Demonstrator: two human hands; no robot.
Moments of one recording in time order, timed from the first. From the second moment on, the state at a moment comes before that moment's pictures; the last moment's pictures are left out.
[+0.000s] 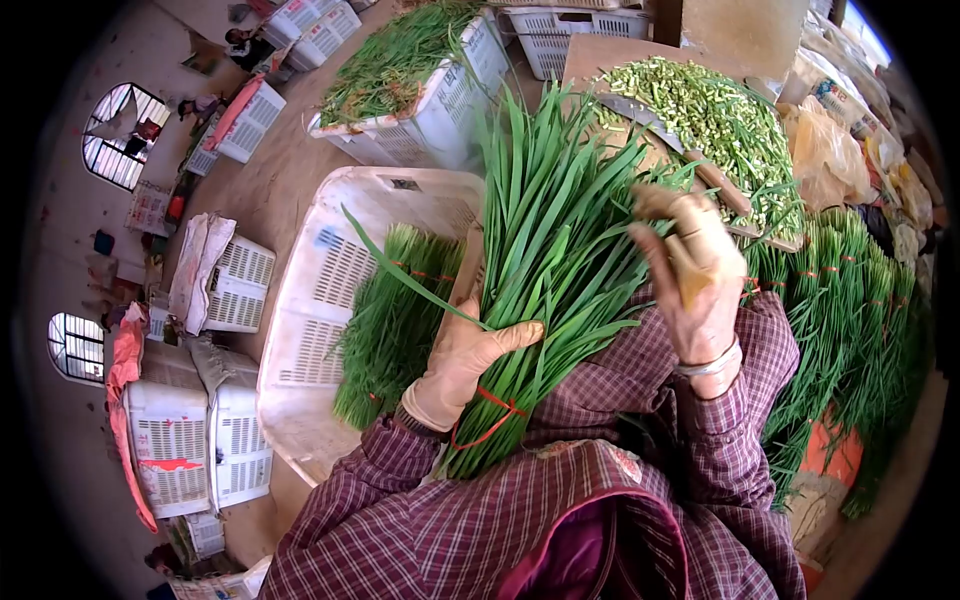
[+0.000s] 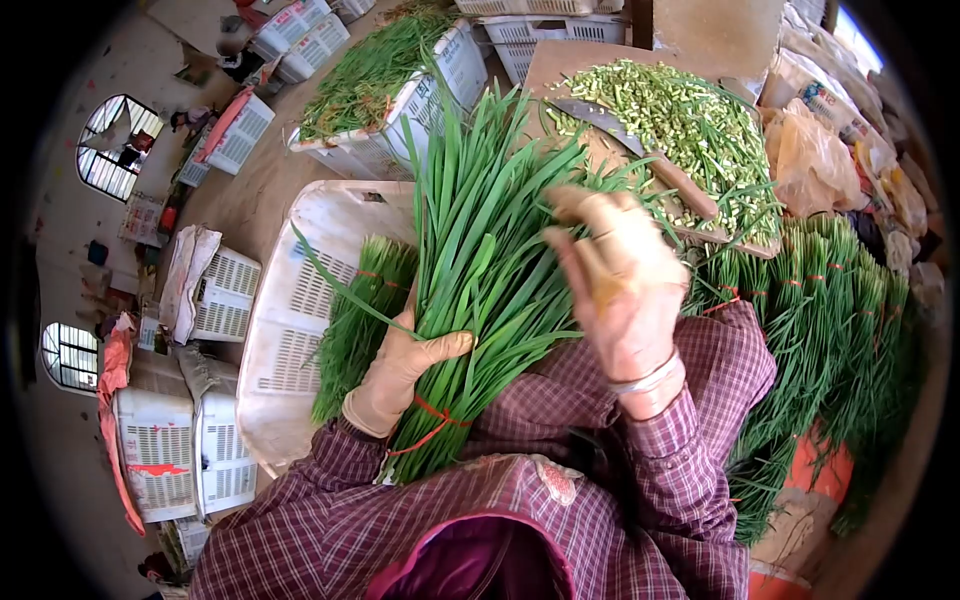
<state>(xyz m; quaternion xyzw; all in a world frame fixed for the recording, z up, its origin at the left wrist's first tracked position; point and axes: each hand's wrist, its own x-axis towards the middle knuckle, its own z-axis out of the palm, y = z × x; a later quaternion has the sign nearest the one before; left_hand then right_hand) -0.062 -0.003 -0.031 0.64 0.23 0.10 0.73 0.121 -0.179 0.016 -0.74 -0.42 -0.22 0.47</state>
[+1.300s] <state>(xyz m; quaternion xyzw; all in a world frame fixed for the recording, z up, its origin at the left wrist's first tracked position) -0.103 -0.012 -0.011 0.58 0.32 0.22 0.71 0.122 -0.195 -0.040 -0.74 -0.55 -0.09 0.38</state>
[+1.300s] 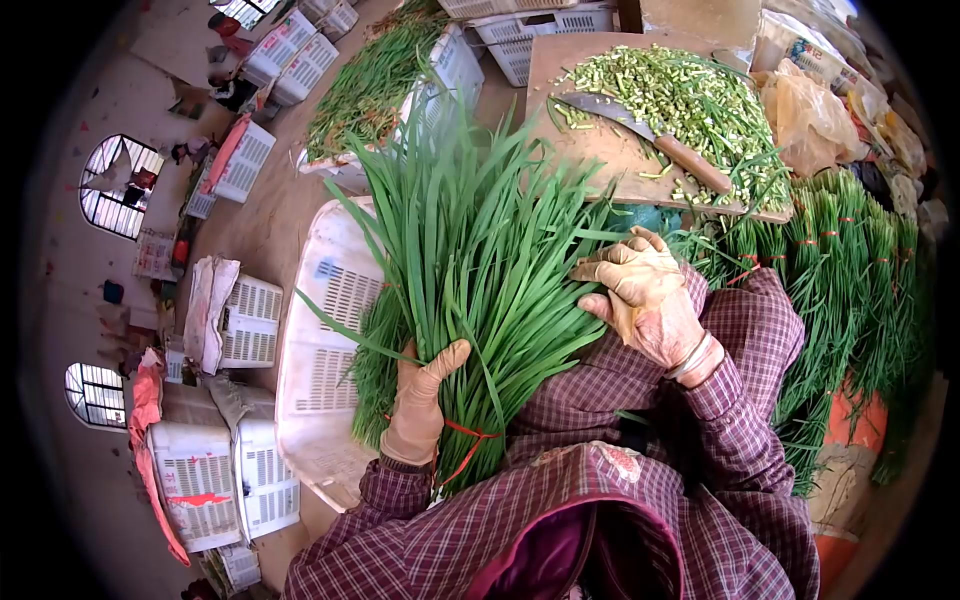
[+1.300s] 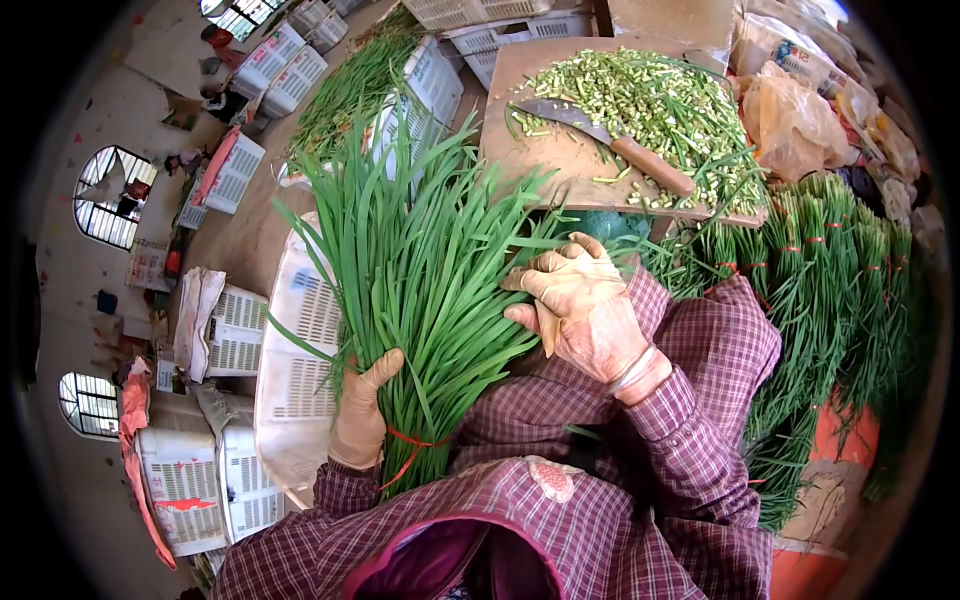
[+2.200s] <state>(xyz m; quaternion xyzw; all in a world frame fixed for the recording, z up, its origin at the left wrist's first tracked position) -0.117 0.000 -0.043 0.43 0.33 0.22 0.81 0.073 -0.170 -0.043 -0.69 -0.52 -0.04 0.51</state>
